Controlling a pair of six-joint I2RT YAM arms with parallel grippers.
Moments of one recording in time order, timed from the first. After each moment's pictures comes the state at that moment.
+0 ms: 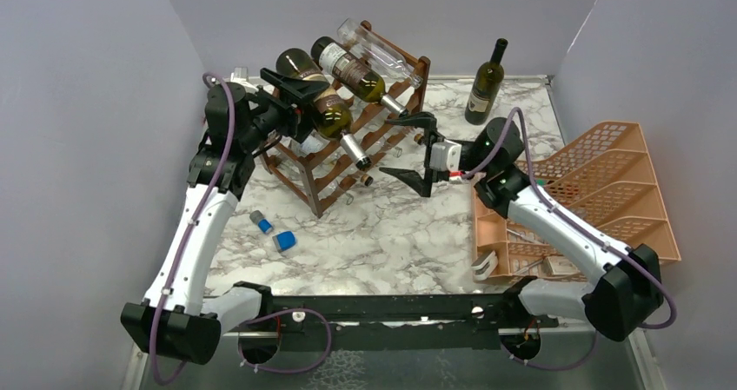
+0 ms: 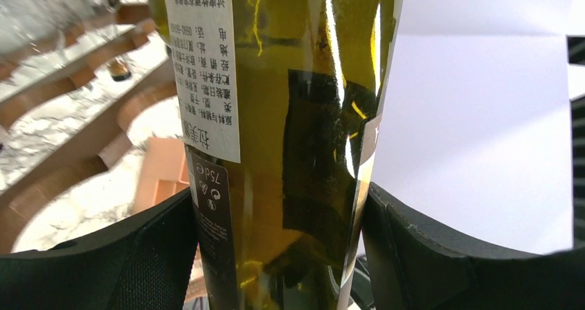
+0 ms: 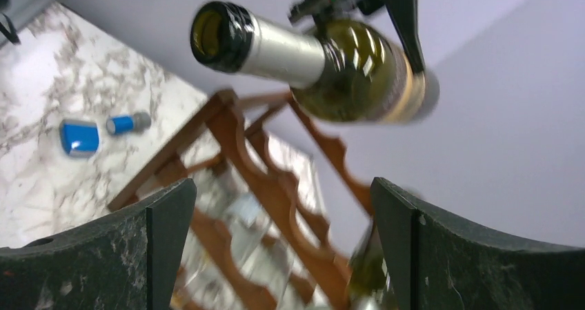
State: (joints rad) left arm -0.19 1.14 1.25 -0.29 0.38 -1.40; right arm 0.56 1.22 0.95 0.42 -0.93 -0.67
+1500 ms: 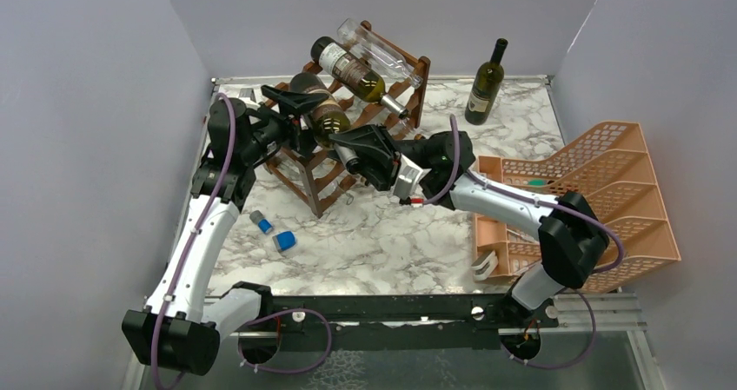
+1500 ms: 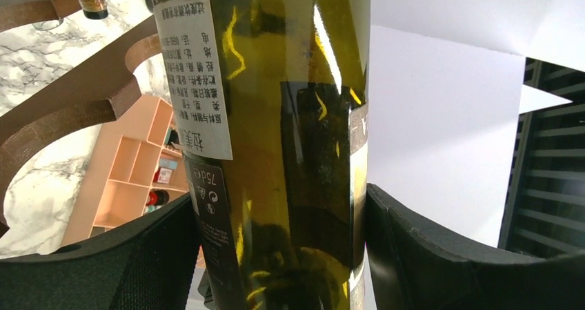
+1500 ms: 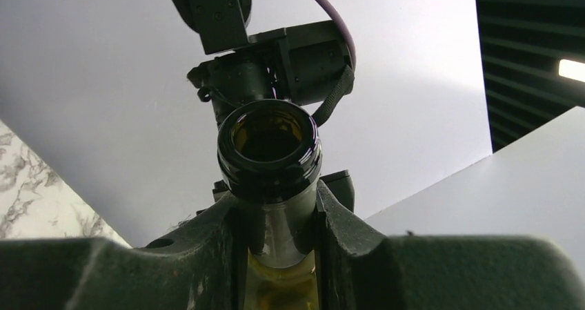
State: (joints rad) left arm -0.18 1.06 1.11 -0.22 0.50 -1.58; right arm 0.81 1.59 1.09 1.17 -0.98 -0.77
